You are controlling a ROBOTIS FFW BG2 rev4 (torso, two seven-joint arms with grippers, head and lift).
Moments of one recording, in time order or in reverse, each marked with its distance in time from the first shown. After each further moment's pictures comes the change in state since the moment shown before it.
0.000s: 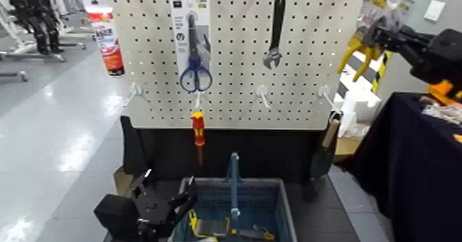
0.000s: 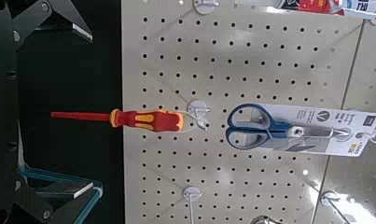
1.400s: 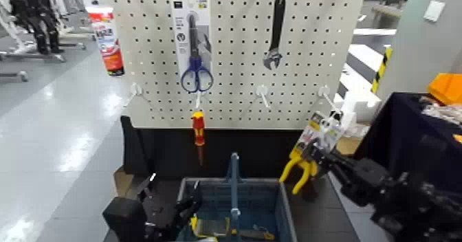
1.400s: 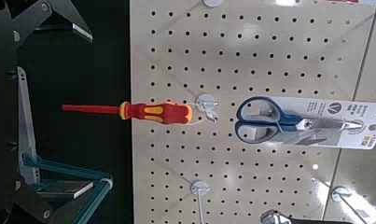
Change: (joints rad) left arm -0.001 0.060 -0.067 -0.001 0.025 0.011 0.080; right arm 0.489 0.240 0.081 -0.095 -0.061 0.012 -0.108
